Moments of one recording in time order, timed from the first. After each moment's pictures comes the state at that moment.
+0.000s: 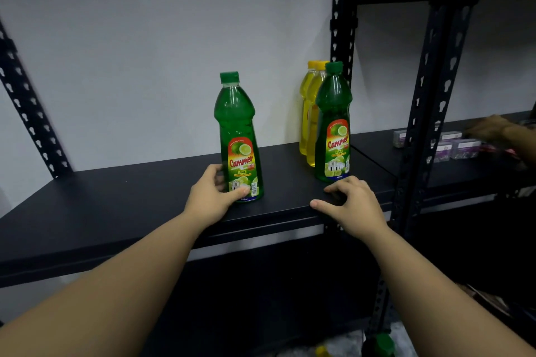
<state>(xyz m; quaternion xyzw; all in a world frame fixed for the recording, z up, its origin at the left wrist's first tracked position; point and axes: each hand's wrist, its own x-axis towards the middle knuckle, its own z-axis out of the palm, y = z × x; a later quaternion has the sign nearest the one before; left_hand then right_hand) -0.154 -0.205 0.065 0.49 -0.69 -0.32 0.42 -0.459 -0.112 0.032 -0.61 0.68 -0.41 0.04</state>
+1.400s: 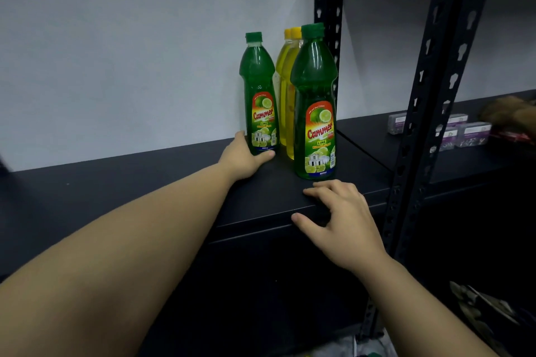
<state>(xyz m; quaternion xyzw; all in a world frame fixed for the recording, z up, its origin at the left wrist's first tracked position) -0.300 -0.319 0.070 0.54 -0.76 -0.24 0.29 -0.467 -0.110 0.008 -0.65 0.64 -0.41 -0.03</state>
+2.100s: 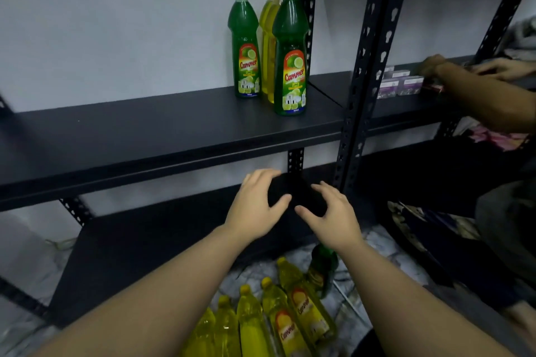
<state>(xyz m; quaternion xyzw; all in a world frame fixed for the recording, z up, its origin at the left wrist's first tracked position) -0.259 -0.048 -0.034 0.40 -0.85 -0.18 0.30 -0.443 0.032 -0.071 -0.53 0.74 -0.38 0.15</state>
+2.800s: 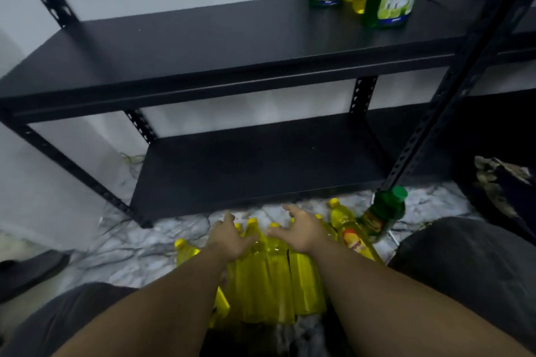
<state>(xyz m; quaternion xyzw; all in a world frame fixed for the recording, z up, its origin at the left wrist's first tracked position) -0.057 -0.006 -0.241 0.72 -0.61 -0.32 0.00 -0.266 0.022 -0.222 -0.56 0.70 -0.16 0.42</state>
